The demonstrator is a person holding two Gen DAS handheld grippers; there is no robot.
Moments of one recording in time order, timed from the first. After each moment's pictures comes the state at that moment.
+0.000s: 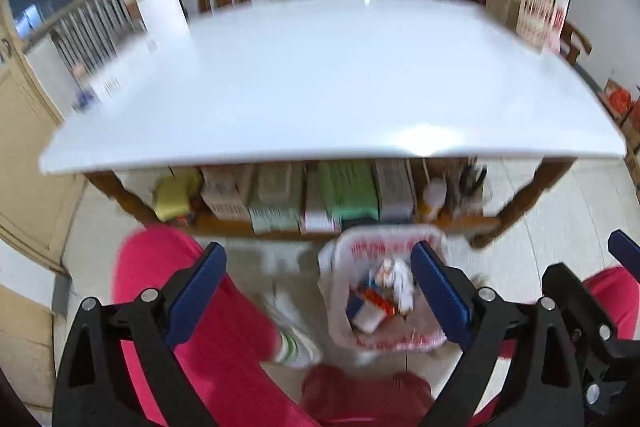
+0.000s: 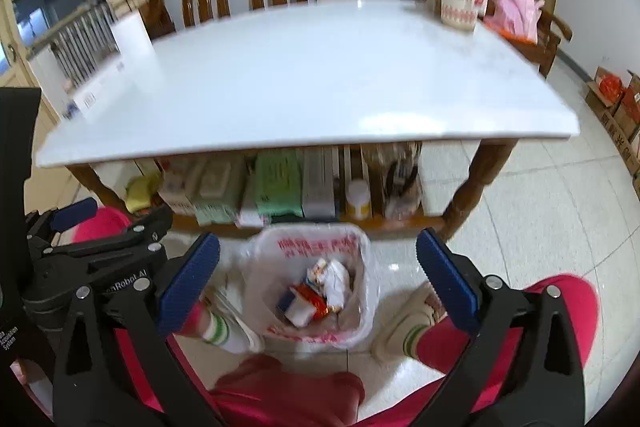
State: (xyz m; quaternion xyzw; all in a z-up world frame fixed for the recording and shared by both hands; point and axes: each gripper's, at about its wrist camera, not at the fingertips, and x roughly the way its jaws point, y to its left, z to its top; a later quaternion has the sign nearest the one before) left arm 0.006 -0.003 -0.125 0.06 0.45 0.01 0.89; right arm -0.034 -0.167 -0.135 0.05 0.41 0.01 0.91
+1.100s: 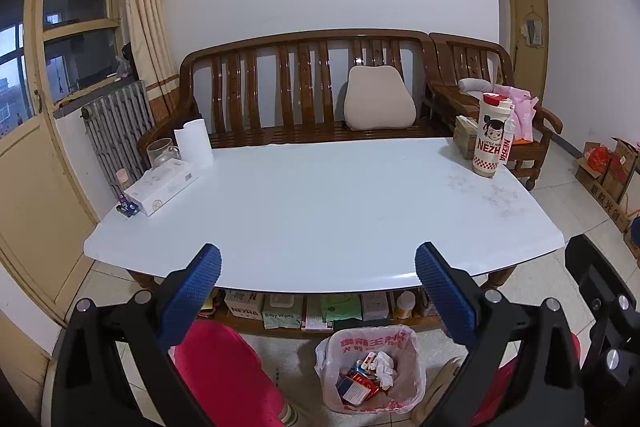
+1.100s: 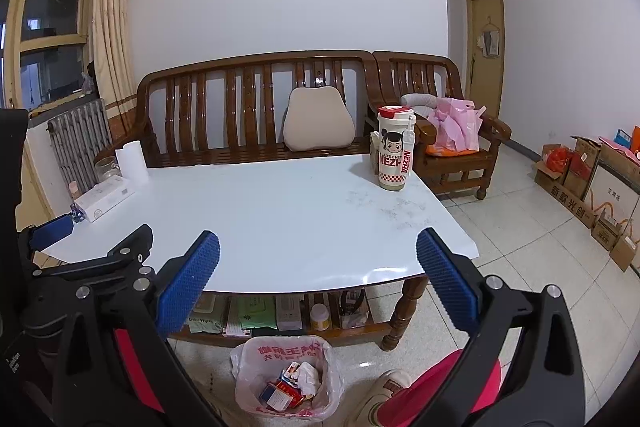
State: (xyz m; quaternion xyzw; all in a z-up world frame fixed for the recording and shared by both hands) left arm -0.053 -0.016 0.024 0.05 0.28 0.00 0.96; right arm -0.108 -0.180 0.021 0.03 0.22 -0.07 0.97
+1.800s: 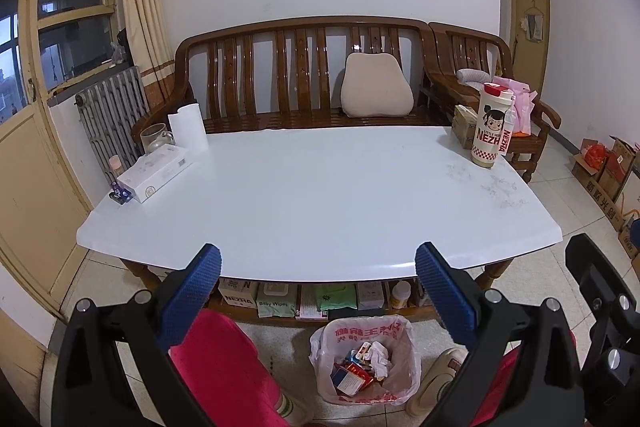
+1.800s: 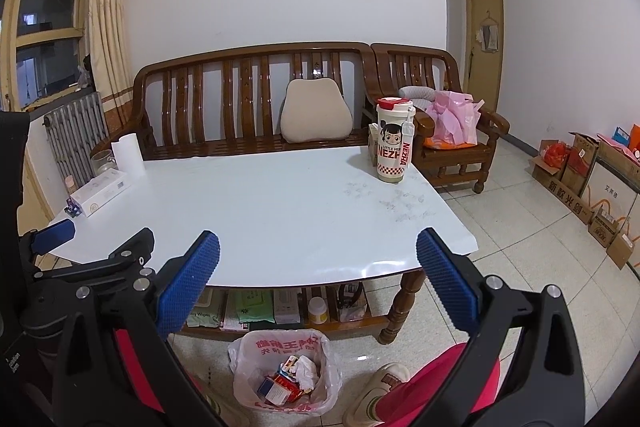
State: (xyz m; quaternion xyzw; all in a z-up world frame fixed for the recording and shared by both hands) left arm -0.045 -0.011 0.016 0.04 0.31 -0.01 0.95; right arm -0.102 -0.174 0.018 0.03 0.23 -0.07 0.97
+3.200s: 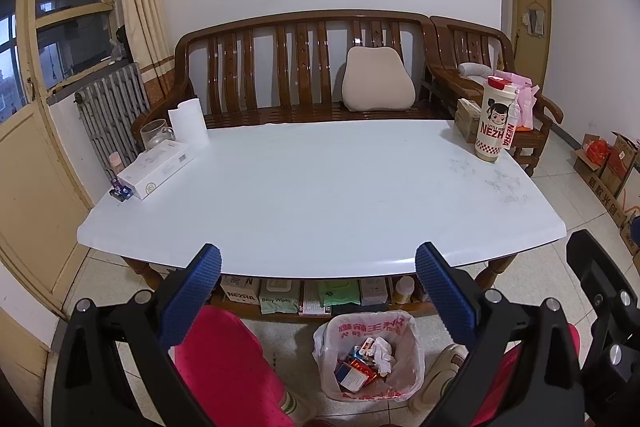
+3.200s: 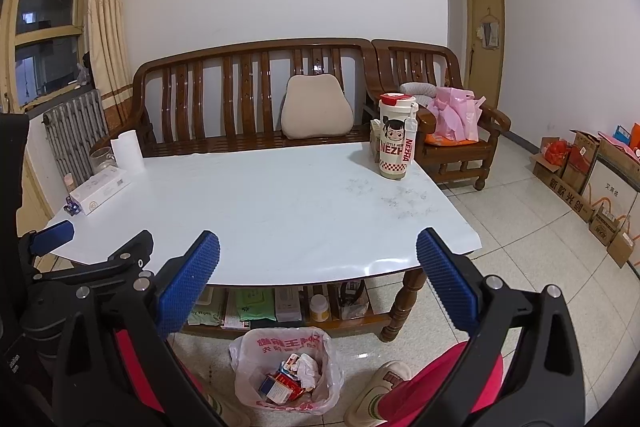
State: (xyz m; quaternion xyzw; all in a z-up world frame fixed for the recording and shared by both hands) left arm -0.043 -0.006 0.009 0.04 0.32 -0.01 0.95; right arm -0.100 -0.174 0.013 0.03 0.24 -0.07 0.97
